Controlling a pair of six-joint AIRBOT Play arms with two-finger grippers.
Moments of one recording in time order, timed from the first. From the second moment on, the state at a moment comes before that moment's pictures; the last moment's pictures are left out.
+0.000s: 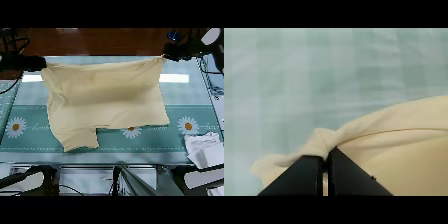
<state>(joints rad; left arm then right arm) 0.10 -1.33 1.29 1.25 -0.83 -1.29 -0.02 -1.69 1.72 -1.26 0.97 1.56</state>
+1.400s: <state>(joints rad) 0.13 -1.50 1.22 1.19 -1.02 -1.30 -0.02 -1.84 1.72 -1.29 1.08 1.49</state>
